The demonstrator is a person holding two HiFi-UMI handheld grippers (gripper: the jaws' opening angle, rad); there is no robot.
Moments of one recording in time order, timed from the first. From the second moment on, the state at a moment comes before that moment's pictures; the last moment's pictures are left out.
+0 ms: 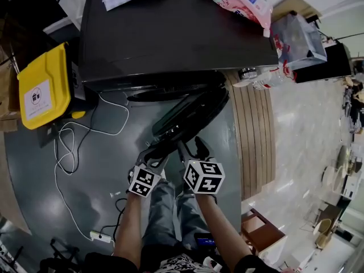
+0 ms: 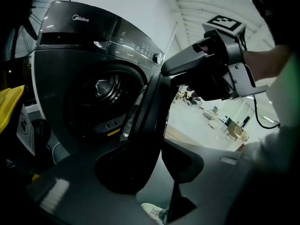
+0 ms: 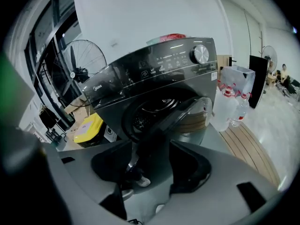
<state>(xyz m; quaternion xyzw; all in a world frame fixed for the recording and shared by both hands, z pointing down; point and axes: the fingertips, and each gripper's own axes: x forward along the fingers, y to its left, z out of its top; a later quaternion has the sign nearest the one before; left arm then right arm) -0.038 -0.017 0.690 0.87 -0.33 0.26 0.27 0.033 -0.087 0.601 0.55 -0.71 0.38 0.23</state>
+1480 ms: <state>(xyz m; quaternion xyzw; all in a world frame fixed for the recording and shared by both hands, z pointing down) -0.032 -0.009 0.638 0.87 -0.35 0.17 0.29 0.115 -0.018 0.620 0.54 -0.68 0.39 0.30</state>
